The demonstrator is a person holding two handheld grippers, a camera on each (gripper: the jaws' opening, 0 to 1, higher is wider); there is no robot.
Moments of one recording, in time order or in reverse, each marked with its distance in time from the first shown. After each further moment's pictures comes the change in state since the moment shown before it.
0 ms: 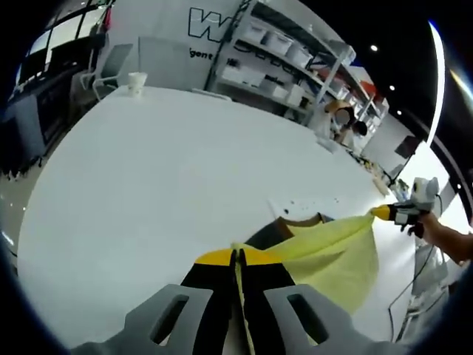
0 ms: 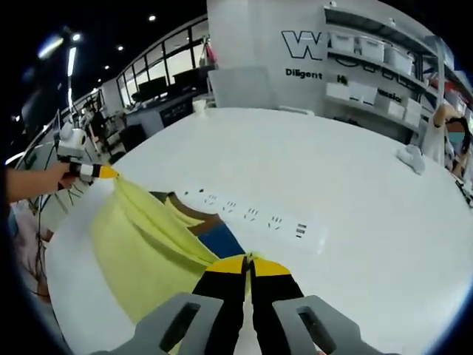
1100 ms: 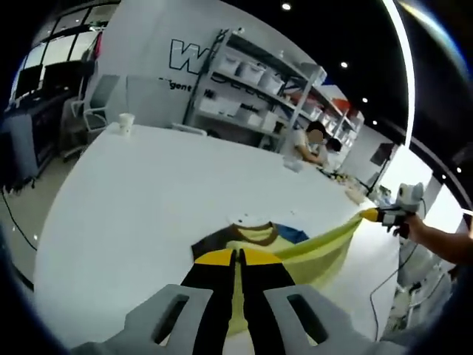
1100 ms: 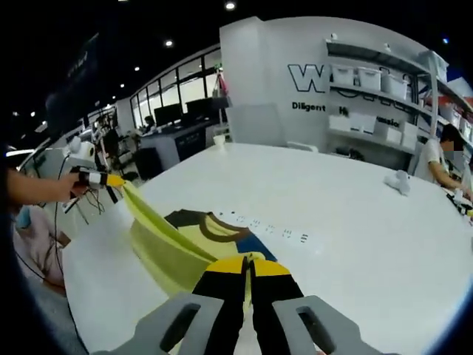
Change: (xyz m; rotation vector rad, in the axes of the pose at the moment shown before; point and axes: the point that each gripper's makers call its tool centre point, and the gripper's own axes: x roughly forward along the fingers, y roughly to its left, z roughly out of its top) left arm -0.127 -0.065 0.005 0.075 -0.180 -0.111; right arm -0.126 0.044 0.012 -0.032 -0.193 0.042
